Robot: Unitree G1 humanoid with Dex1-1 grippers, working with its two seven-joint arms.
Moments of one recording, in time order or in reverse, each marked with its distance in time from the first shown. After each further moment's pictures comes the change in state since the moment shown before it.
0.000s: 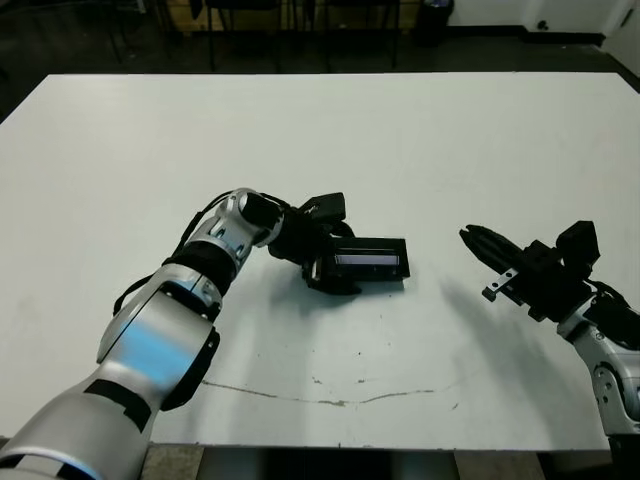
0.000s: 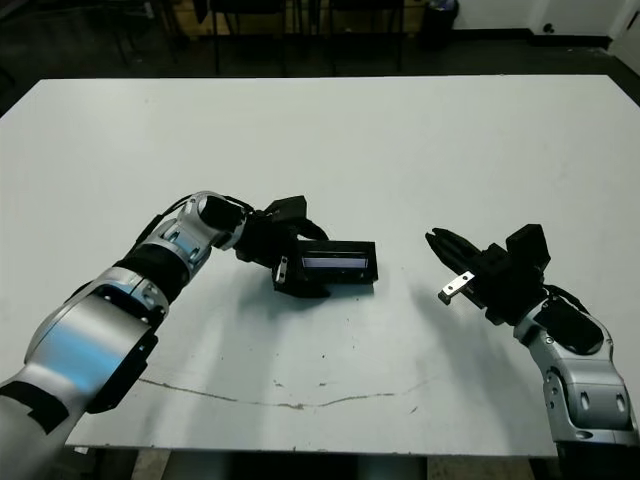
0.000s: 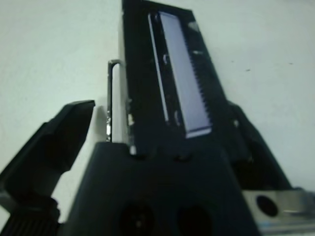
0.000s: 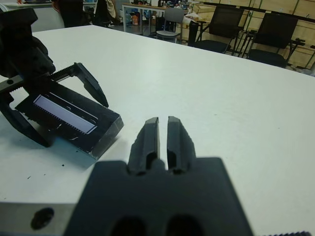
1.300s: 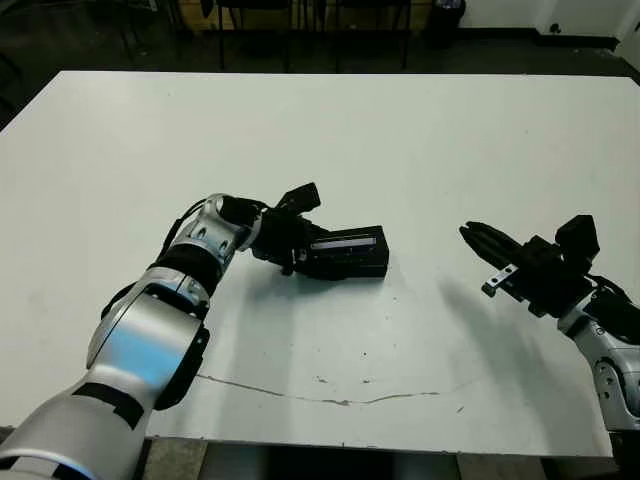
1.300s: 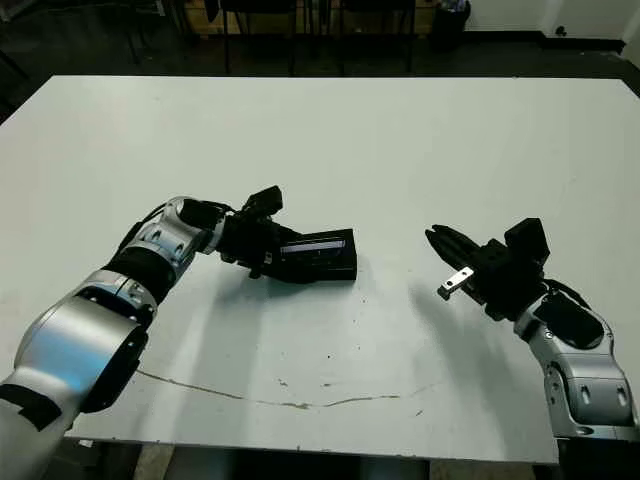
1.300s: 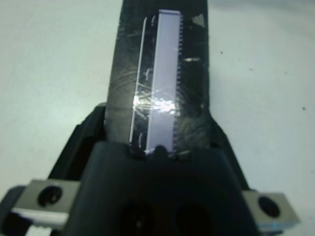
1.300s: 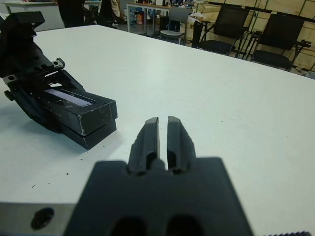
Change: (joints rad) left arm -0.001 0.002 0.065 0.044 -0.051 0.153 0.008; right arm -0.017 -0.003 -0.002 -0.005 -0.004 0.034 0.002
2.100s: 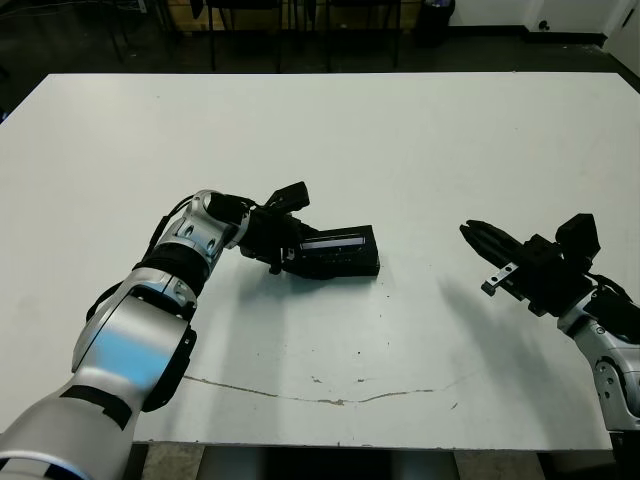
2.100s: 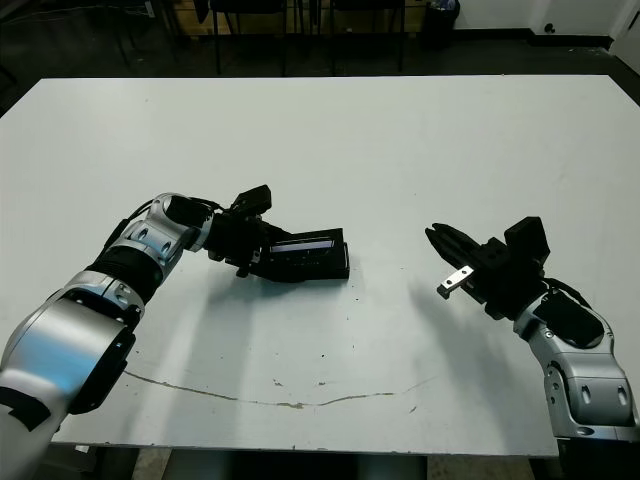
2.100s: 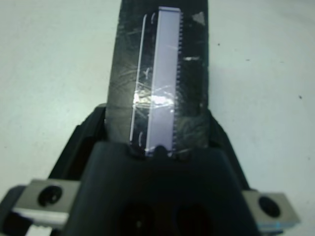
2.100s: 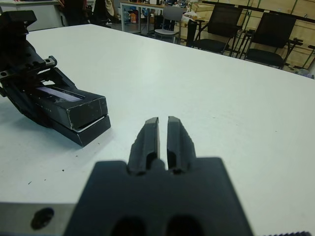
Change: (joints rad) left arm 0.029 0.064 0.023 -0.052 -0.028 0.010 -0.060; right arm 0.000 -0.003 0.000 -0.030 -0.001 0.022 -0.017
